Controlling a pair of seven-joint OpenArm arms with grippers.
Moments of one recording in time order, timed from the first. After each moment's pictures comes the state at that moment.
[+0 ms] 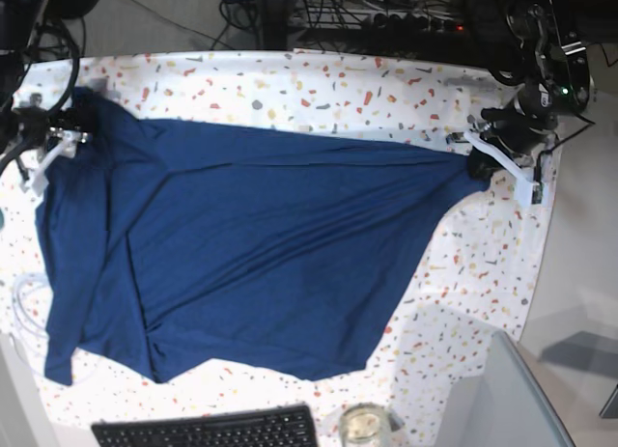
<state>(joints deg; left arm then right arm) 19.3 -12.2 -21.3 99.0 -26.3 -18.5 46.9 -4.3 18.3 22.8 70.0 31.1 21.0 -73.6</state>
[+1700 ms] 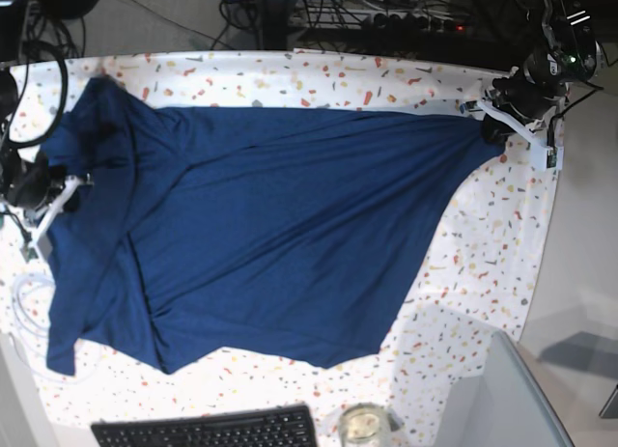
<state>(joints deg) 25.0 -11.1 -26.6 99.3 -26.6 -18.8 46.9 -1.8 22.7 11.4 79.2 24.7 21.2 -55.7</state>
